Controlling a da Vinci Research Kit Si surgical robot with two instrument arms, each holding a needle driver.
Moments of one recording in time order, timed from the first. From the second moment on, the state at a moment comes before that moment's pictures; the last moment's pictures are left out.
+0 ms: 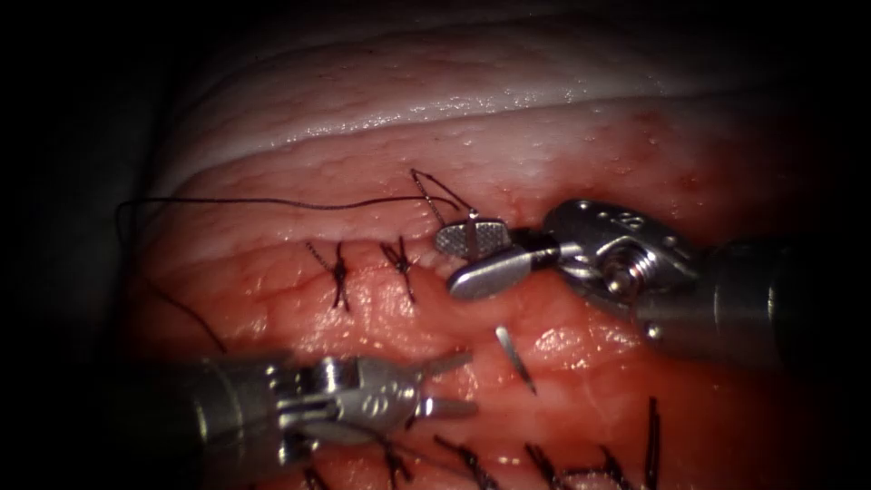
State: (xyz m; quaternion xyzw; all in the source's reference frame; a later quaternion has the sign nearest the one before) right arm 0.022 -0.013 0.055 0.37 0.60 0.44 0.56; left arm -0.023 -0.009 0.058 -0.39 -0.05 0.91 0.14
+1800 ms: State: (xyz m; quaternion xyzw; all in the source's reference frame) right arm 0.016 -0.016 0.052 0.16 0.62 0.22 0.74; left arm -0.021 0.002 0.055 -0.64 -0.31 0.62 0.34
